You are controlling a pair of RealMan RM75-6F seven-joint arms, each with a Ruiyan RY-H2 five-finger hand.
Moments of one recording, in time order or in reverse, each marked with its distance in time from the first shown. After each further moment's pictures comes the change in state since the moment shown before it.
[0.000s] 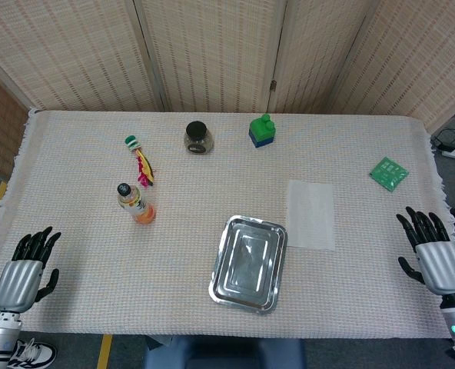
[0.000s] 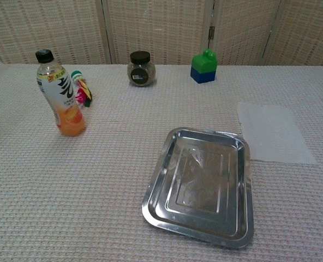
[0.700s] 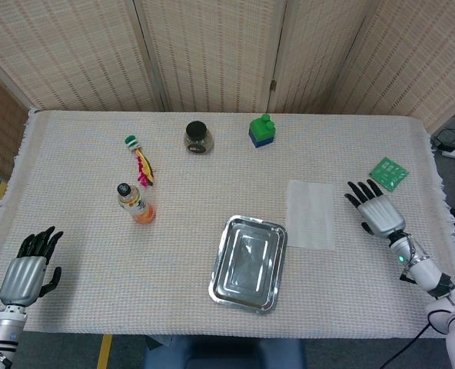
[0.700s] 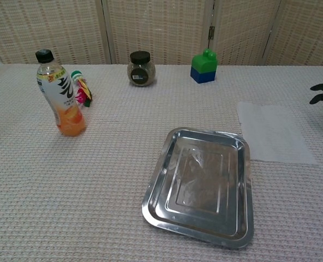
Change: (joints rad) left arm -0.032 -0.032 -0.017 0.049 -0.070 -0.087 -0.024; right arm 0.386 -0.404 -0.081 0.816 -0.146 -0.375 0.241
